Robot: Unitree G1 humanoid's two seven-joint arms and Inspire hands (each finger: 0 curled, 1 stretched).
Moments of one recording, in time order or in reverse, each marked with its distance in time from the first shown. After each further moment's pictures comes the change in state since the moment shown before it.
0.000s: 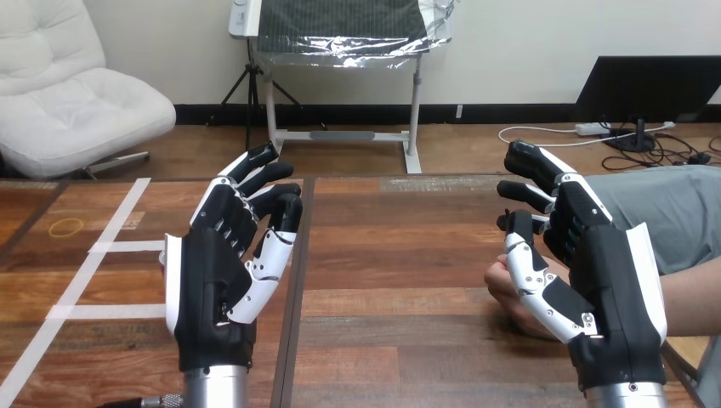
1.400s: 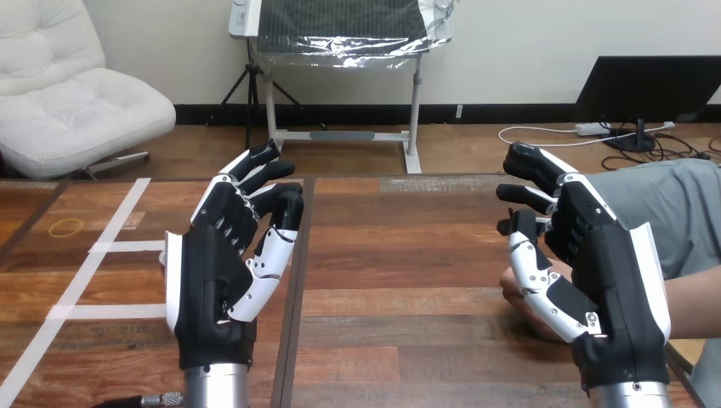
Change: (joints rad) left arm 0.000 0.000 -0.001 -0.014 0.005 0.012 0.001; right arm -0.001 -0.005 -0.010 0.000 0.017 0.001 0.010
